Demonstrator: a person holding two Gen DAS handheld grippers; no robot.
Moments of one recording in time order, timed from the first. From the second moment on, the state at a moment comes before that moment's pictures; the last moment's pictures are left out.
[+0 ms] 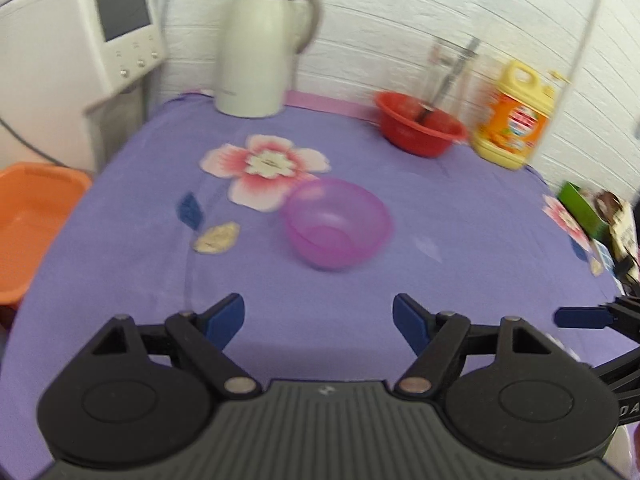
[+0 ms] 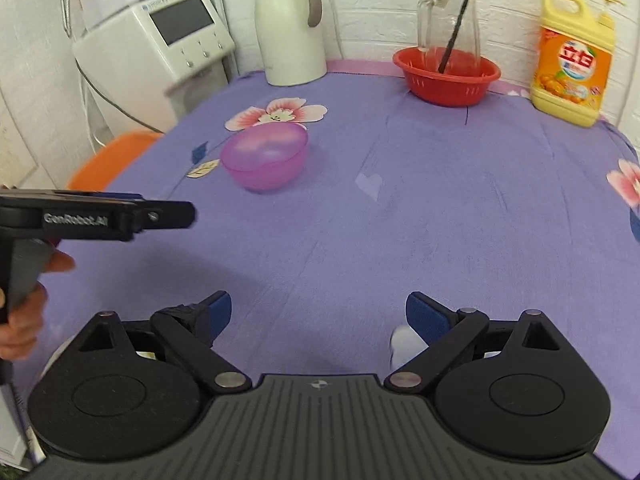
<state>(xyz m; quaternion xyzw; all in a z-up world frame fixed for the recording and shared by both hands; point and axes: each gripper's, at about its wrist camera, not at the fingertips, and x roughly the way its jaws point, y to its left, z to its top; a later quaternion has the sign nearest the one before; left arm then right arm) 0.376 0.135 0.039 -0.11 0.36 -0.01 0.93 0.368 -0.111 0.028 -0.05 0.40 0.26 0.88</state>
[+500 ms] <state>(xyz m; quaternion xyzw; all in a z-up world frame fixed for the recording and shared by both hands) 0.500 0.163 -0.006 -0.14 0.39 -0.03 0.91 0.463 -0.014 -0.023 -0.14 0.41 0.28 0.86</state>
